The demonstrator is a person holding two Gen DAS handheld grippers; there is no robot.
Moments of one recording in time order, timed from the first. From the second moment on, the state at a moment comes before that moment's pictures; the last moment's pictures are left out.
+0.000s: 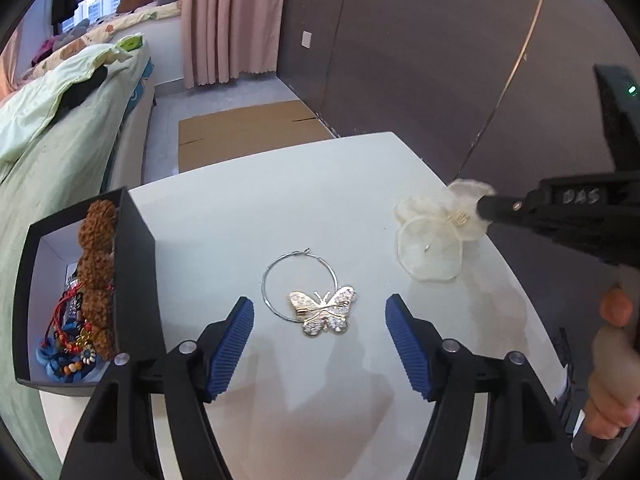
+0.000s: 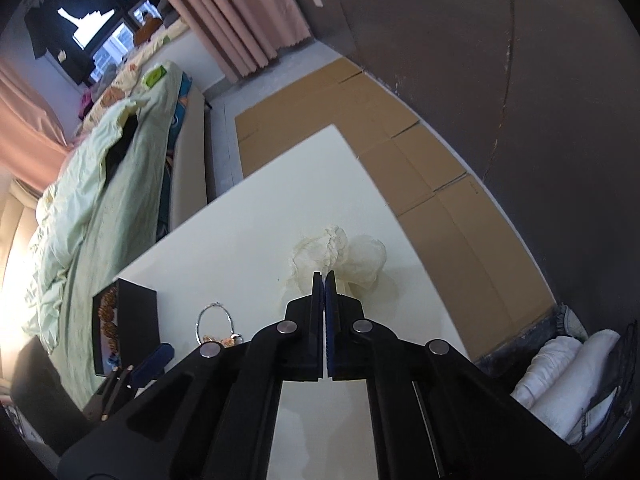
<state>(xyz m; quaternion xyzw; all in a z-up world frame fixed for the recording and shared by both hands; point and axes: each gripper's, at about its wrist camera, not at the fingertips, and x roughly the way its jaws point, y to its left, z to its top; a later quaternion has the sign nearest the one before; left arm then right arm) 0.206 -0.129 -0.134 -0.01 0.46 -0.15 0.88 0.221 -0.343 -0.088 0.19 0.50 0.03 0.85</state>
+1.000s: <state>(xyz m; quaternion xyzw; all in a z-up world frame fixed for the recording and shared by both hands) 0.210 -0.118 -0.115 0.00 0.43 -0.15 0.89 0.213 -0.339 -0.061 0.21 0.45 0.09 0.86</state>
